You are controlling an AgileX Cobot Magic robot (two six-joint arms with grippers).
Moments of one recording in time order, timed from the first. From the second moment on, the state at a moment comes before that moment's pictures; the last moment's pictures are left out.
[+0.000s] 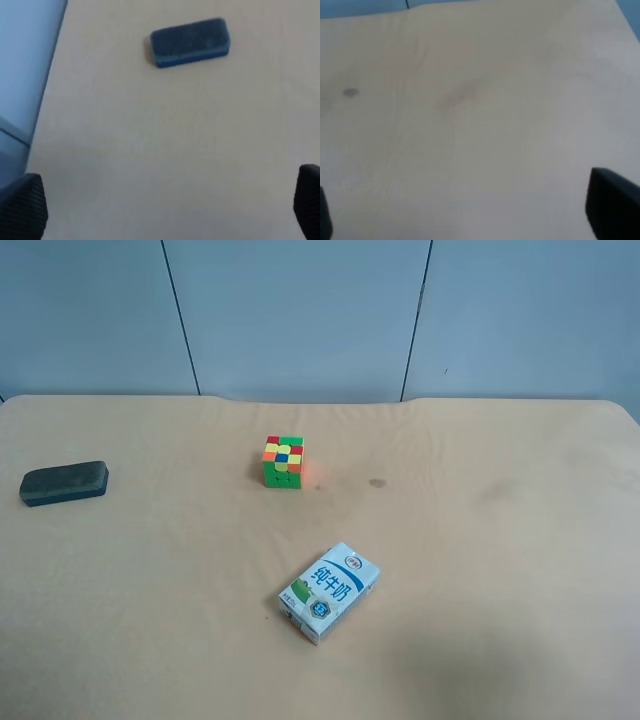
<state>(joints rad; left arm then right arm) 0.09 0.49 -0.76 0.14 1.05 0.08 -0.07 0.00 -0.51 0.08 1.07 -0.07</state>
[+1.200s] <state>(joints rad) 0.03 1.85 -1.29 0.01 0.78 1.01 -0.07 0.00 -0.51 0.08 1.07 -0.07</state>
